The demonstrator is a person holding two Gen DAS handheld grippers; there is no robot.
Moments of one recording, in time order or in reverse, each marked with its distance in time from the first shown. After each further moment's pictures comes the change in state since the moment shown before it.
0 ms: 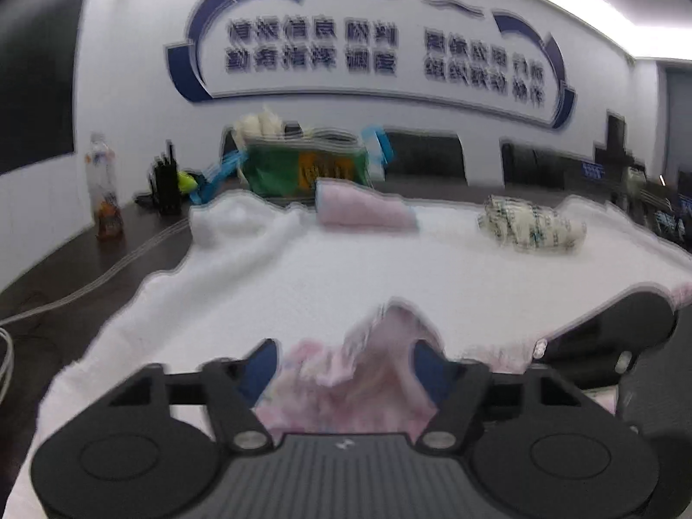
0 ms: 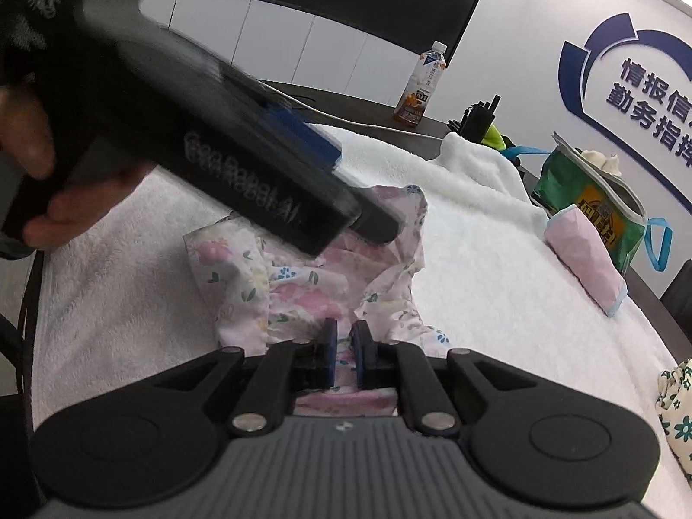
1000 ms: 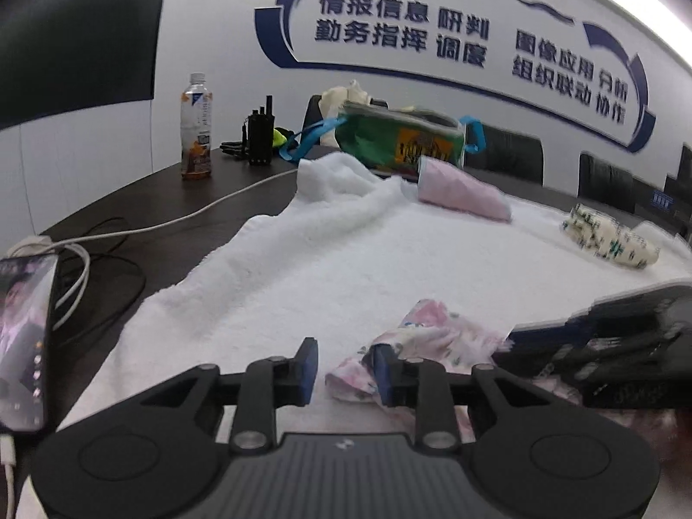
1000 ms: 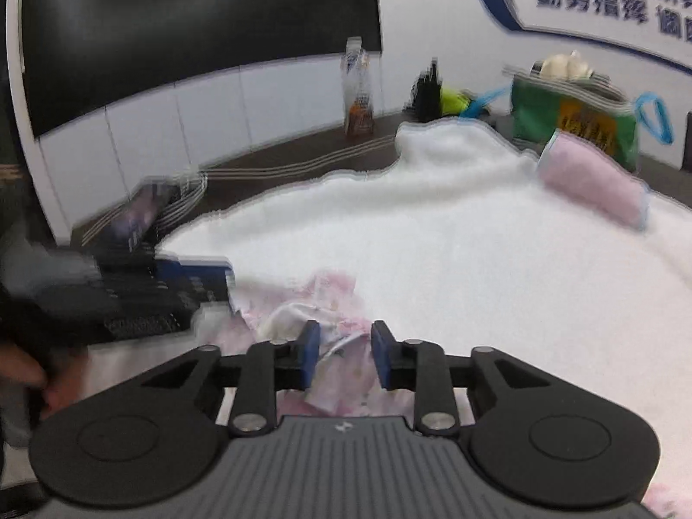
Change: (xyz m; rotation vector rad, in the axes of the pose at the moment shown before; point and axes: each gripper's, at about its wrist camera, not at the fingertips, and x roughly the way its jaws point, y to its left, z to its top) left arm -0.020 0.044 -0.020 -0.195 -0.022 0.154; right arm 0.034 -0.055 0.027 0.451 -0.037 0.114
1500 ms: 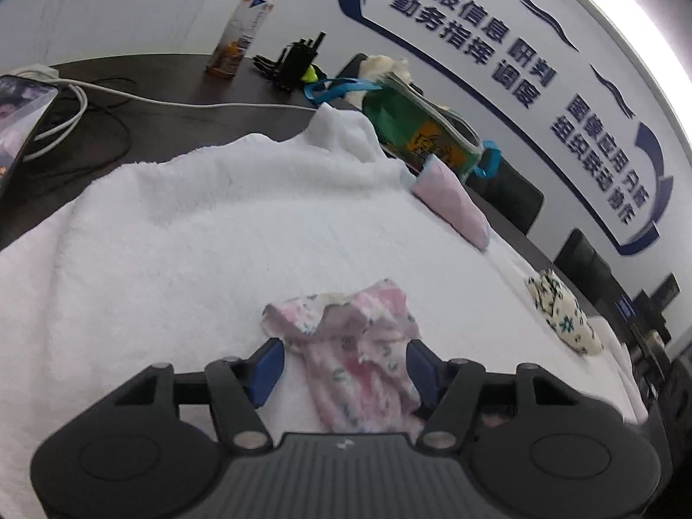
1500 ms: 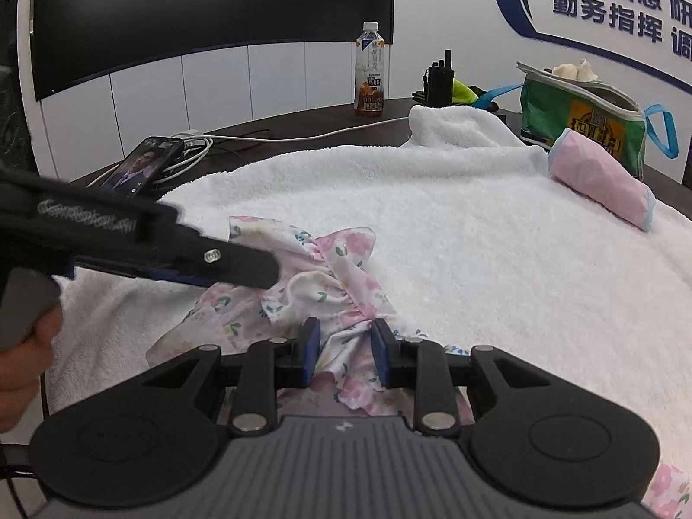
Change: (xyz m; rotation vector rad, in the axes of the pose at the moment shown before) left arm 0.012 0.008 -0.003 -0.427 0.121 -0.136; right arm 0.005 0.016 -0.018 -0.078 0.005 -0.038
